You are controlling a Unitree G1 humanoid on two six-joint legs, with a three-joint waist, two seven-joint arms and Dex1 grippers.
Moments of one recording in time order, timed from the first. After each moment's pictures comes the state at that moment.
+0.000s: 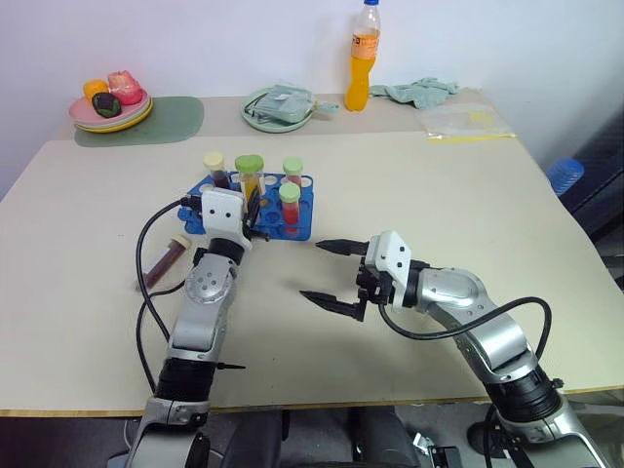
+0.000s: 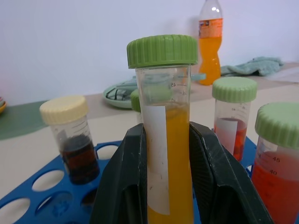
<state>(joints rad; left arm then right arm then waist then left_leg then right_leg) -0.36 0.15 -0.02 0.01 -0.05 0.02 -0.06 -0.31 -0.48 0.26 -0.35 0.30 0.37 0.81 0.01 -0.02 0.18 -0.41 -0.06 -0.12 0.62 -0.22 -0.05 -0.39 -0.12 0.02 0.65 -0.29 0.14</state>
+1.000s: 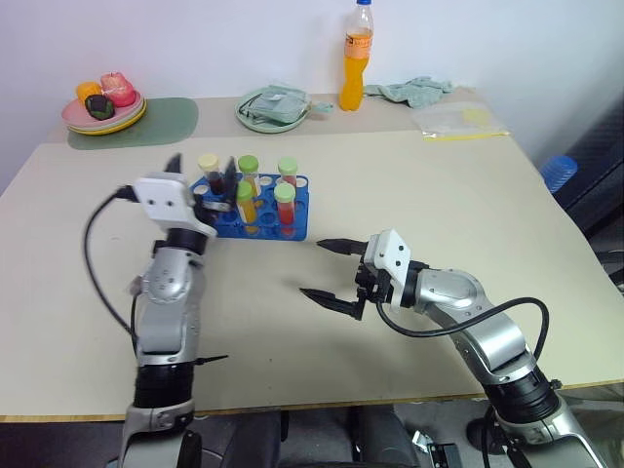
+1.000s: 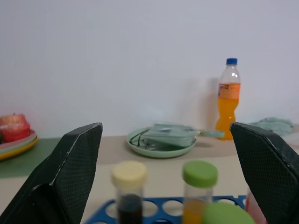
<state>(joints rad) -0.33 0.28 0.24 -0.24 -0.31 0.12 -0.15 -0.31 -0.47 0.26 -0.35 0.30 0.39 0.79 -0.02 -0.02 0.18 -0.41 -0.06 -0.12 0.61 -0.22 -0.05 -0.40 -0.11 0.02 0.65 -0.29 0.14</state>
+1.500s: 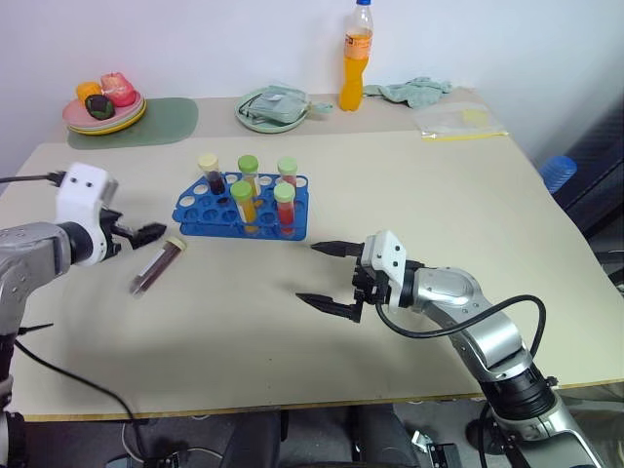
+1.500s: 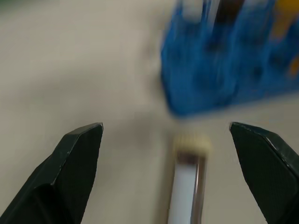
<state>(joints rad) -0.45 1.09 0.10 -0.04 -0.60 1.17 -0.48 -0.33 -0.45 0.27 -0.34 0.30 0.38 0.85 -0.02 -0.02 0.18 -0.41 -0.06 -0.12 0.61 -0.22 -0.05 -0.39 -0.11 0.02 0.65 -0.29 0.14</state>
